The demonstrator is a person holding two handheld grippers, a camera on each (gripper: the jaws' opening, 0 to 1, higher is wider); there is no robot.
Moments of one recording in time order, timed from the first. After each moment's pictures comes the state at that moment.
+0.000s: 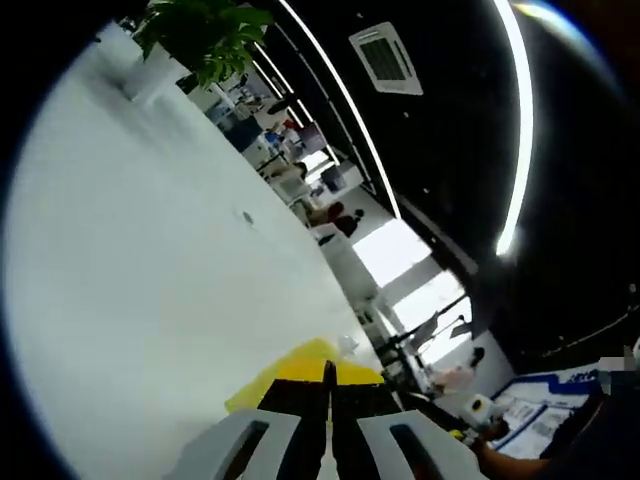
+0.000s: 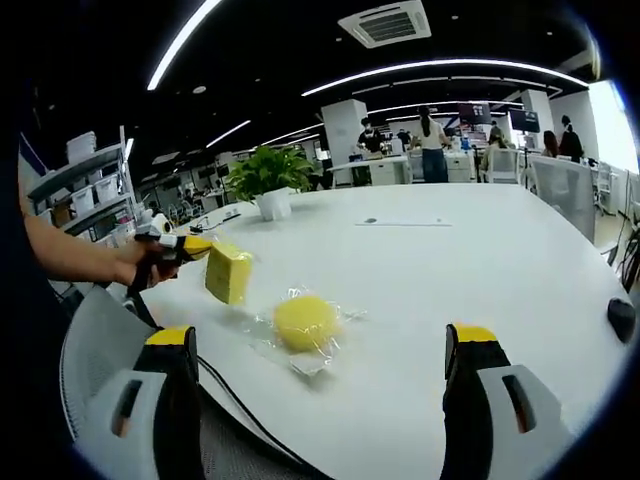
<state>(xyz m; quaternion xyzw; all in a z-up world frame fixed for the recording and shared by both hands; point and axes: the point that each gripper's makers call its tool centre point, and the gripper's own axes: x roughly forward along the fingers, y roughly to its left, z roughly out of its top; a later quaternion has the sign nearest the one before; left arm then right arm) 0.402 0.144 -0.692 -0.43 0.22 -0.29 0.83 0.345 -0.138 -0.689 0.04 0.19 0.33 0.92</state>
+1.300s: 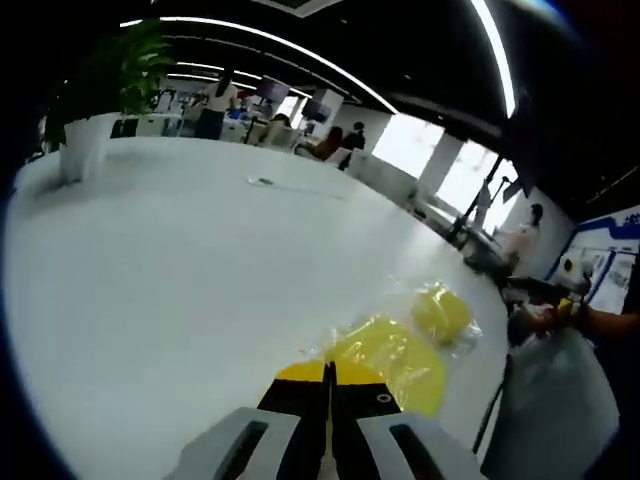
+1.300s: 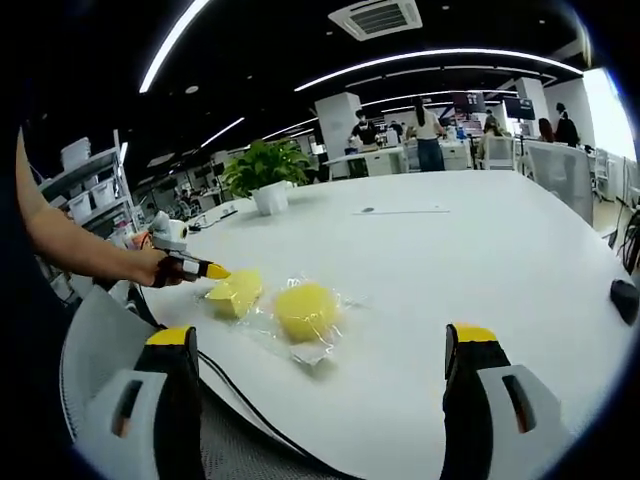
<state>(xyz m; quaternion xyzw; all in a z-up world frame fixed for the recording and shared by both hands) 0.422 0.169 -0.778 -0.09 0.32 -0.34 0.88 0.341 -0.139 -0.700 0.05 0.21 0.33 0.92</state>
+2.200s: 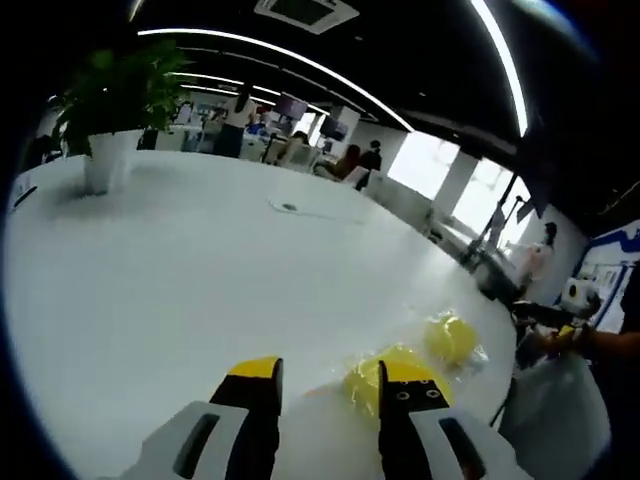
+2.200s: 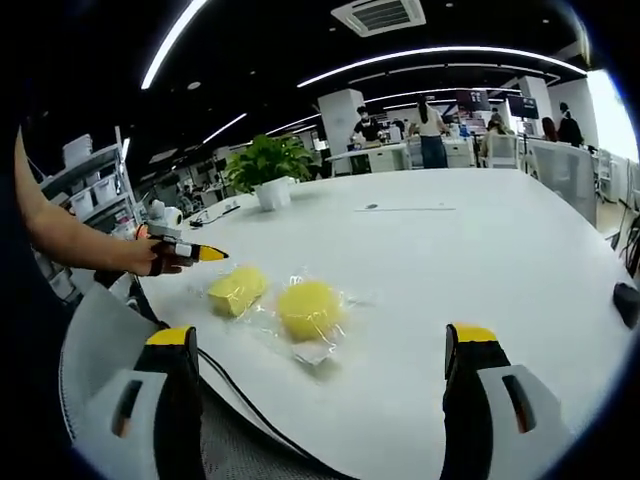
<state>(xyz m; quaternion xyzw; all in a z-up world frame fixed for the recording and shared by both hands) 0.429 0.205 -0.735 -0.11 0.28 -0.30 0.91 0.343 -0.133 -0.703 0.04 0.22 0.34 0.91</state>
